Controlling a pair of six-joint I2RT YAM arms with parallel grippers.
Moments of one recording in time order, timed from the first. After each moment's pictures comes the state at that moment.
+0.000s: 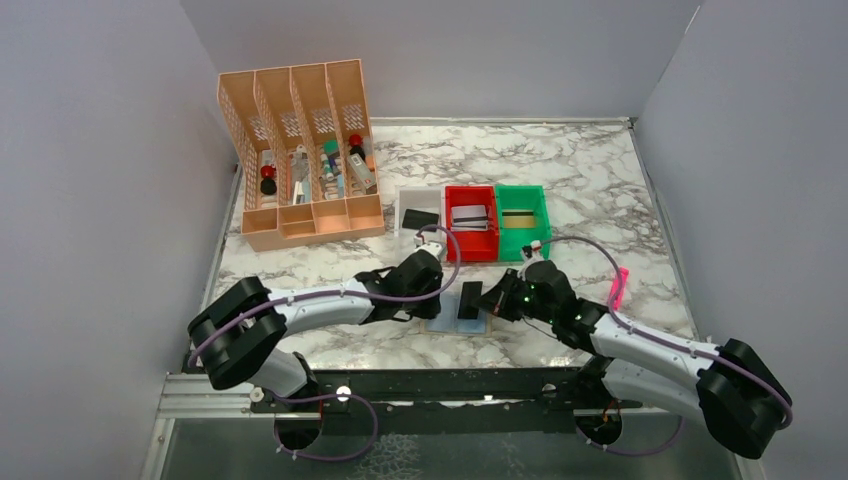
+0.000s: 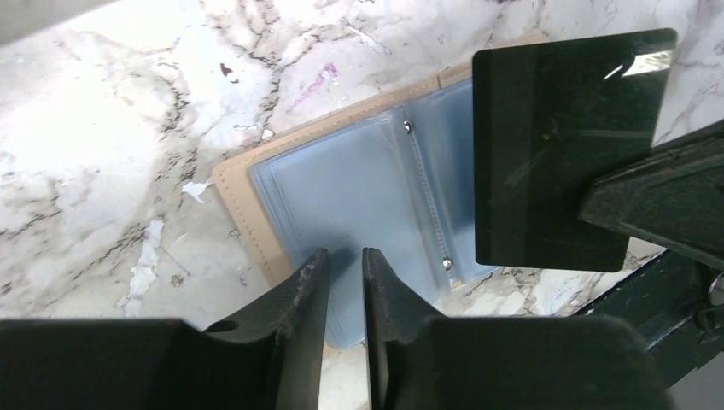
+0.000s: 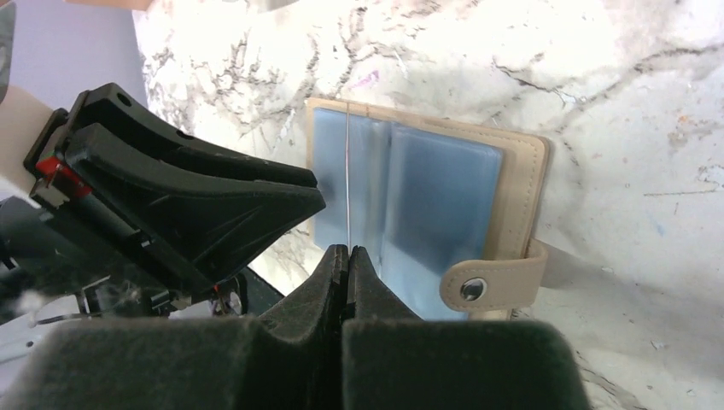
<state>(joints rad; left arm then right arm) -0.97 1.46 0.69 -0.11 -0.04 -0.62 0.73 1.00 0.29 0.13 -0.12 1.04</state>
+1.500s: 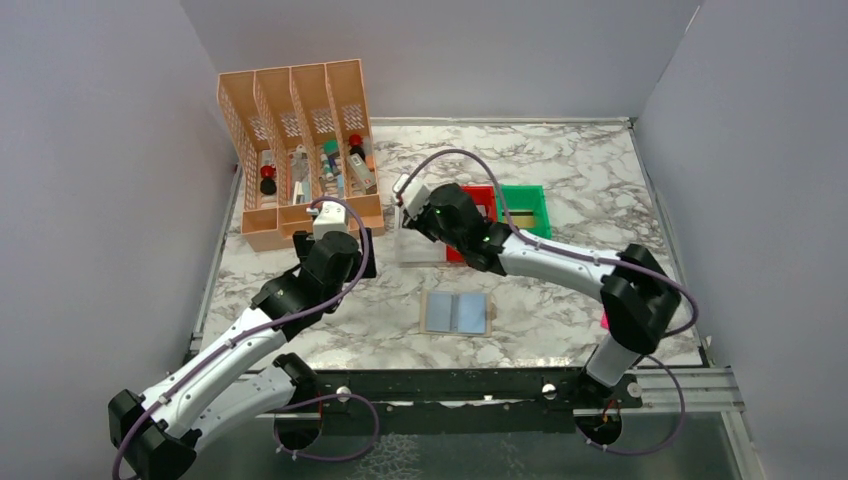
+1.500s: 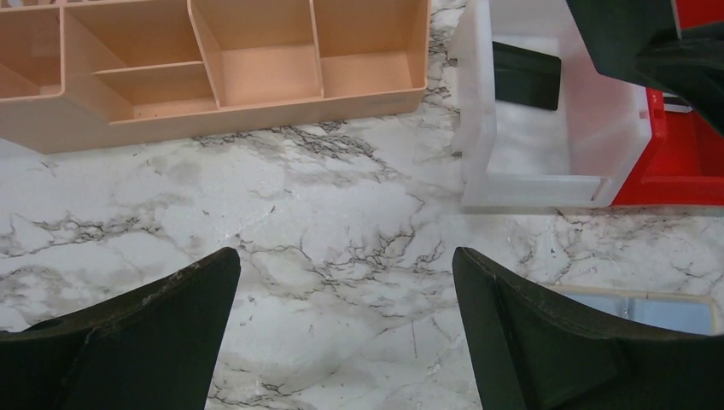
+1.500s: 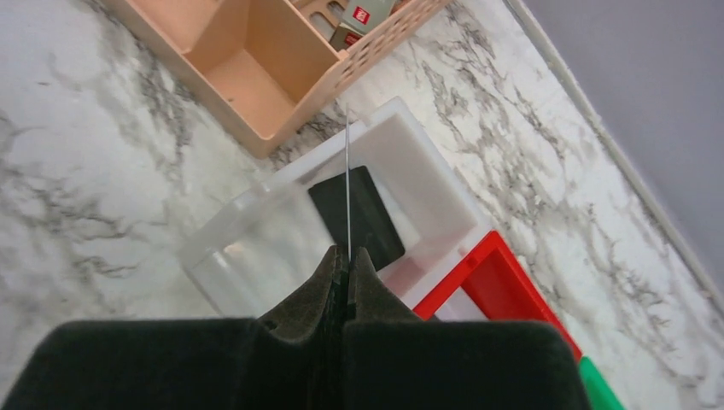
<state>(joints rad) -0.71 0.80 0.71 -0.52 -0.58 -0.44 0.89 1.62 1.12 0.12 0.16 -0.33</state>
